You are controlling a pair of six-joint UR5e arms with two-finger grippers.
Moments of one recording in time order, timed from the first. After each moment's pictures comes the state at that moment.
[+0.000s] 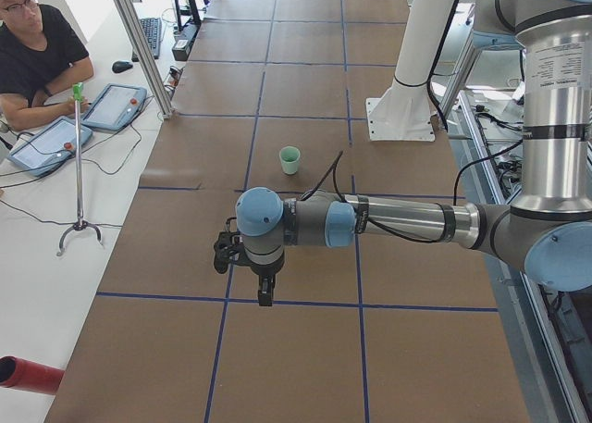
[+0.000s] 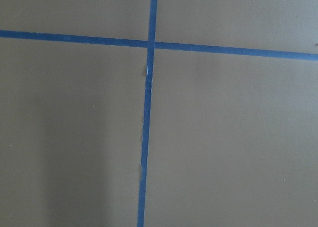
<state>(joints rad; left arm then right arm) -1.61 -1.49 -1.72 -1.52 -2.38 0.02 1.55 -1.70 1.79 -1.68 2.26 -0.04</state>
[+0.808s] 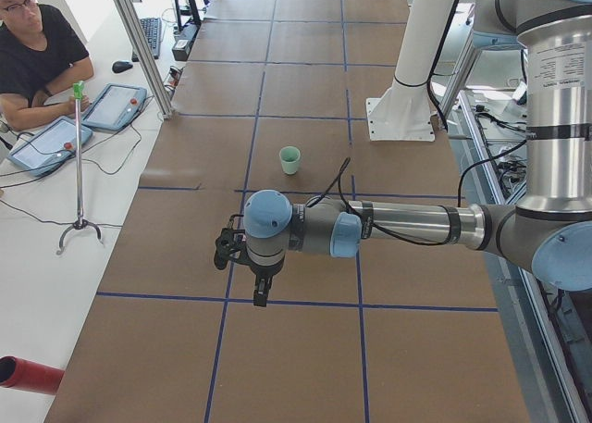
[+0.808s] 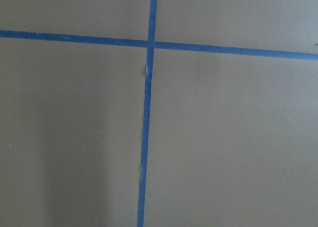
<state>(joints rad) -1.60 -1.46 -1.73 -1.66 -2.38 -0.03 1.55 -1.70 1.79 -1.68 2.26 -0.04</state>
